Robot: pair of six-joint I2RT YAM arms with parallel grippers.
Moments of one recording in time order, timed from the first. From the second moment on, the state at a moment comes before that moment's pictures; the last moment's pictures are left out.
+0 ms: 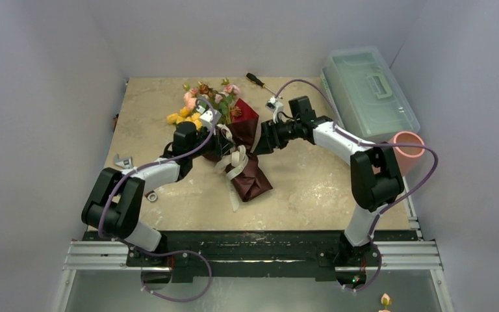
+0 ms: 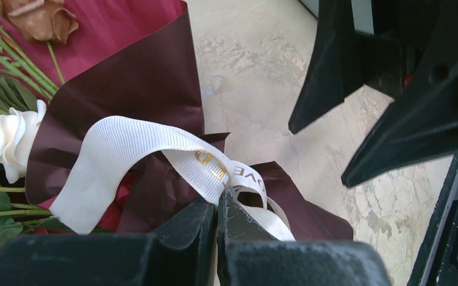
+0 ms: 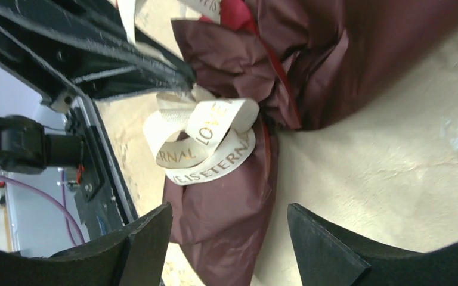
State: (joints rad) left arm -0.35 1.51 0.70 0.49 0.49 -0.27; right arm 0.39 1.80 1.29 -0.29 -0.80 0.12
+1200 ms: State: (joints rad) left arm -0.21 1.54 0.88 0.37 0.57 -0.46; right arm 0.56 2.01 1.37 -0.37 -0.50 0.03
